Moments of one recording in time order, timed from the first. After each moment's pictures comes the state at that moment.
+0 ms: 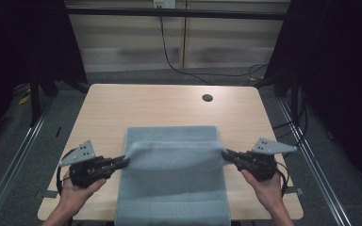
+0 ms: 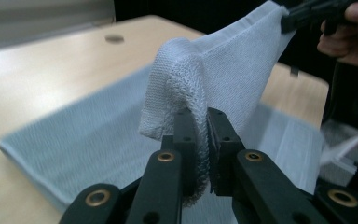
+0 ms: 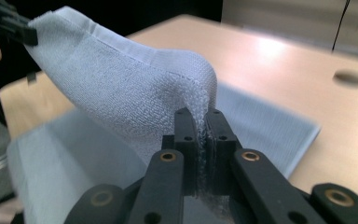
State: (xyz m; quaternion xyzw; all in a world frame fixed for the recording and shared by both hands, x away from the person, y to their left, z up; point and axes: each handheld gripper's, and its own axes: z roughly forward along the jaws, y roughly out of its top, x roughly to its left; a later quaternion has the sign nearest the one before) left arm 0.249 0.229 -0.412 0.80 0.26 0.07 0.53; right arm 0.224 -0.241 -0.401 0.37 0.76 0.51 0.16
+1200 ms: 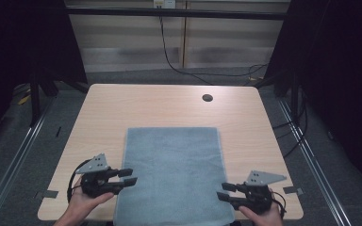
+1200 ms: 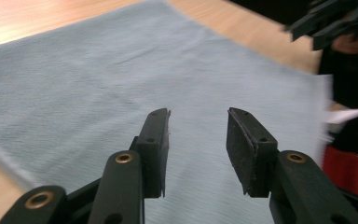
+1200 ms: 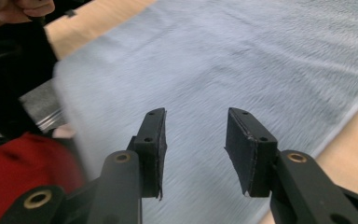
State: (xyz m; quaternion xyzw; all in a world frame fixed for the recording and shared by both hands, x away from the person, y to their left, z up) left arm 0.266 0.219 -0.455 0.83 0.27 0.02 0.49; right arm 0.183 -0.237 -0.460 0.37 0.79 0.47 0.06
